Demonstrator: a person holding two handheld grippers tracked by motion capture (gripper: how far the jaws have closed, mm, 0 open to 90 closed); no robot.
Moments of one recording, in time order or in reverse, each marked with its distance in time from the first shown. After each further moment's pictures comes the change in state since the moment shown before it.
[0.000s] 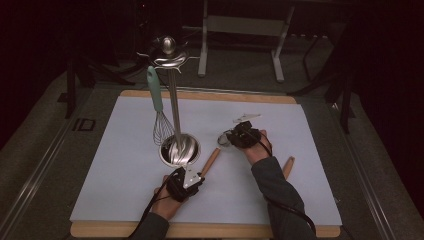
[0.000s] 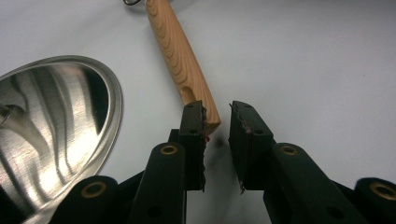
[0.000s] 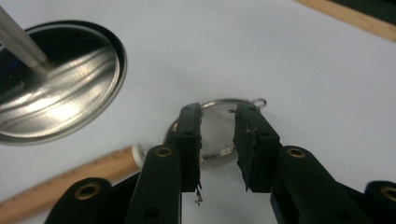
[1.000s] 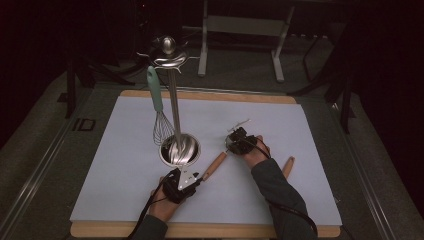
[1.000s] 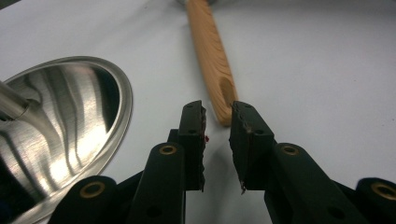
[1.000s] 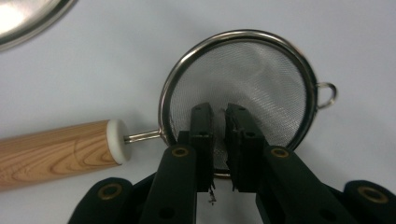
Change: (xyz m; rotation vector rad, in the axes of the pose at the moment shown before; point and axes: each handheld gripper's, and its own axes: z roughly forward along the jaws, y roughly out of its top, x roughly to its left) left arm 0.001 -0.006 -0.012 -0.041 0.010 -0.033; right arm 0.004 -0.020 0.026 0.260 -0.031 -0.069
